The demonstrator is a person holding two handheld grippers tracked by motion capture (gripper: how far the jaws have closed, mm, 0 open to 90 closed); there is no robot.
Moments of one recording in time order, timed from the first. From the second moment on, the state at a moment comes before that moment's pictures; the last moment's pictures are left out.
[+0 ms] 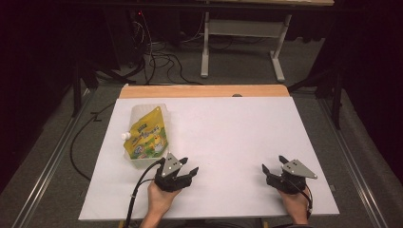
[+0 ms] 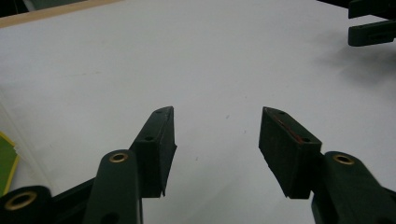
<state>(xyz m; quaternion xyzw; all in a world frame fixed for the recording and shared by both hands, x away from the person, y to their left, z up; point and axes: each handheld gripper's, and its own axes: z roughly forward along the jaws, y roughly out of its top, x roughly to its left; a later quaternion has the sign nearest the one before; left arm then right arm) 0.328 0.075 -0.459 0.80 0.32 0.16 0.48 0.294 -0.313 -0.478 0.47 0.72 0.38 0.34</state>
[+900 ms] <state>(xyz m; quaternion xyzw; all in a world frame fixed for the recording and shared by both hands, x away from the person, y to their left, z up) 0.340 0.065 -0.474 0.80 0.34 0.16 0.47 0.294 -0.313 -0.478 0.47 0.72 0.38 0.34</state>
